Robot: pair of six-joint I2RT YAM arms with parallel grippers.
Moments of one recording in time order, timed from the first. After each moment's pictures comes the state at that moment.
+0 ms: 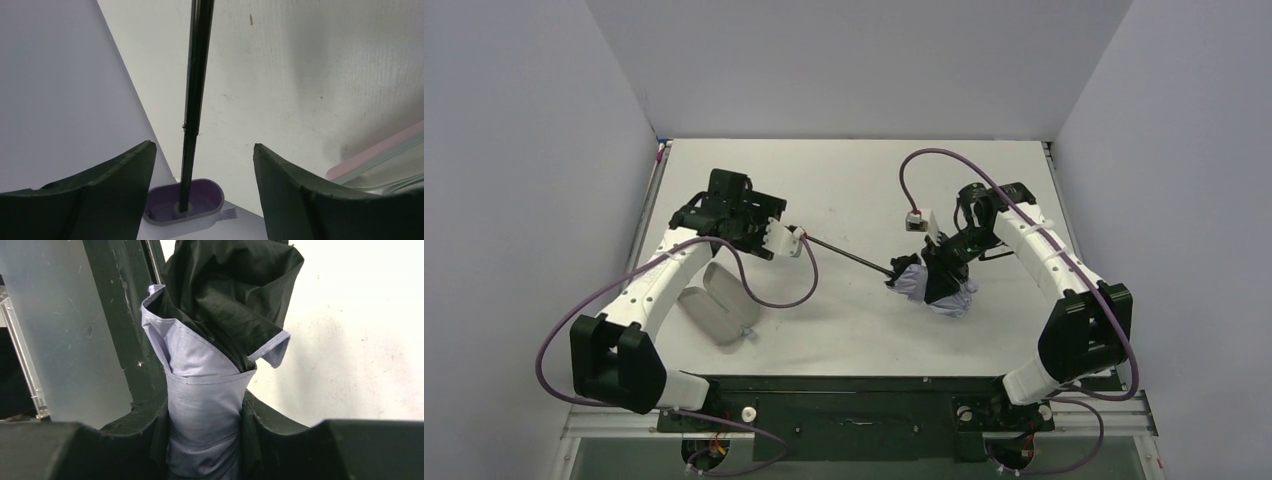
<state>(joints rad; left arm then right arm) -0.26 1.39 1.16 -0.67 0.21 1.61 0.26 1.53 1.30 -1.36 -0.80 -0.87</state>
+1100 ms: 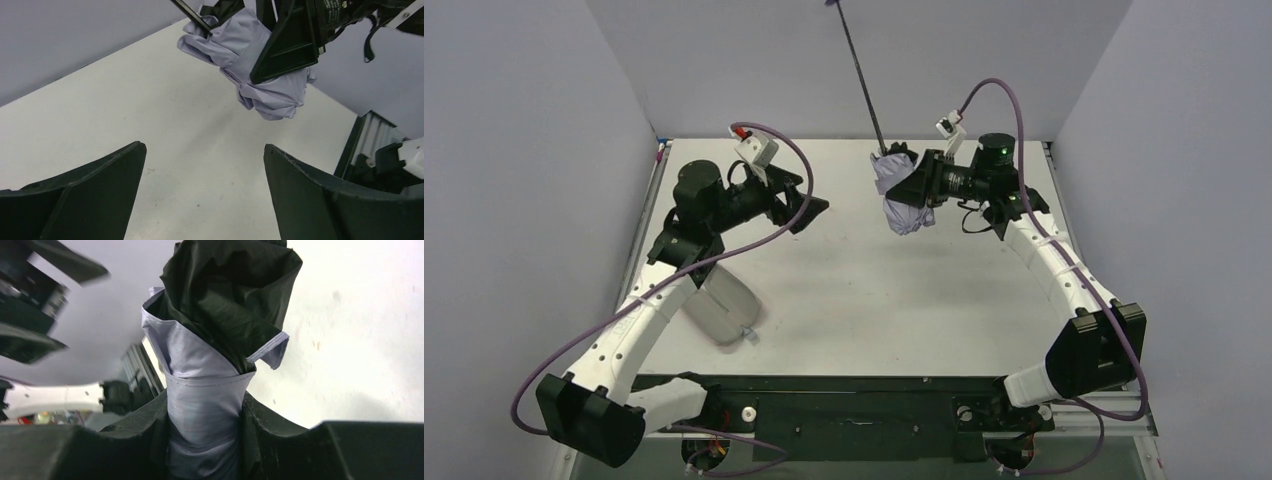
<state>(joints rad) -0.38 1.15 1.14 -0.10 0.55 -0.13 0.24 1.45 1.28 -0.30 -0.87 0.38</state>
